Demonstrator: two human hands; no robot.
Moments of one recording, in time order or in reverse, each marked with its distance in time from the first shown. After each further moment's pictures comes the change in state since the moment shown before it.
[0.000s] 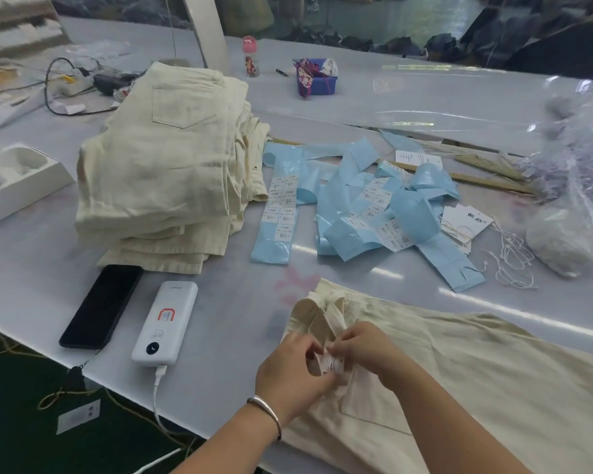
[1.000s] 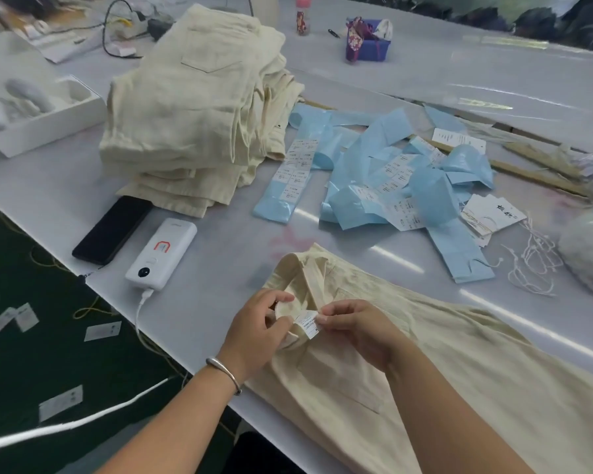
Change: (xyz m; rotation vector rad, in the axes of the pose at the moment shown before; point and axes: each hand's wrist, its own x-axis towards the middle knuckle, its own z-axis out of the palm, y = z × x) left_hand -0.025 0.011 0.020 -0.331 0.248 -0.062; right_hand -0.007 0.041 -0.038 0.525 -0.433 -0.051
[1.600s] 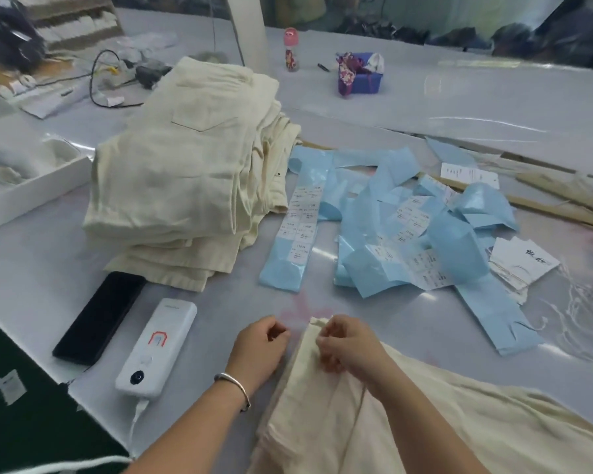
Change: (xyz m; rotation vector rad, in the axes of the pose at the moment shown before) left_hand 0.139 -0.018 -0.031 0.147 0.009 -0.200; right_hand 0.096 -0.064 0.027 -0.404 0.352 -0.043
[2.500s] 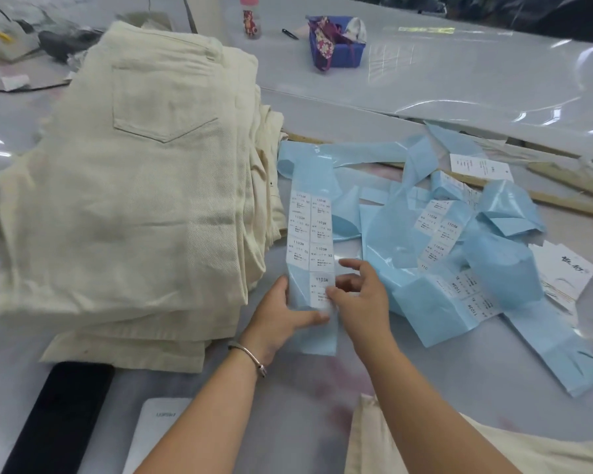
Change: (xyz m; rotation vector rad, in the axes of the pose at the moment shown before) left_hand 0.166 0.027 -0.033 -0.670 -0.439 0.027; right_hand 0.149 -0.070 0.032 0.271 0.537 -0.182
